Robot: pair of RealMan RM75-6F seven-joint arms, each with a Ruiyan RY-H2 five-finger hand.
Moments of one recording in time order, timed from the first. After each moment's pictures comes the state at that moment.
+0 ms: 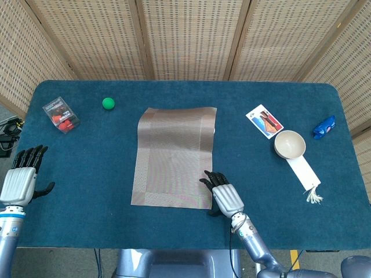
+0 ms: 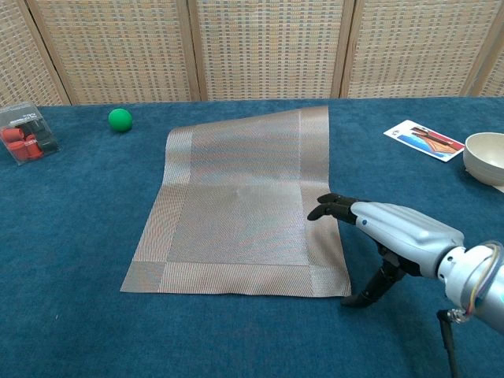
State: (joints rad) left arm -0.23 -1.22 -0.11 -1.58 1.29 1.32 0.15; right arm 0.48 -1.75 0.08 -1.51 -1.26 1.07 -0.28
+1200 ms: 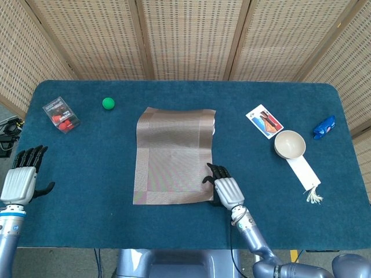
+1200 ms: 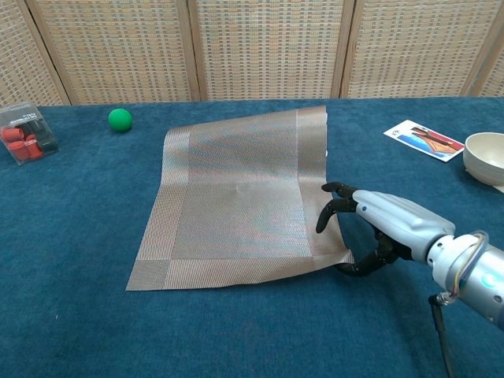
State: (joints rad) left arm -0.24 -1.22 -0.11 -1.57 1.26 1.30 0.16; right arm 0.50 -1.81 0.12 -1.36 -1.28 1.07 -0.16
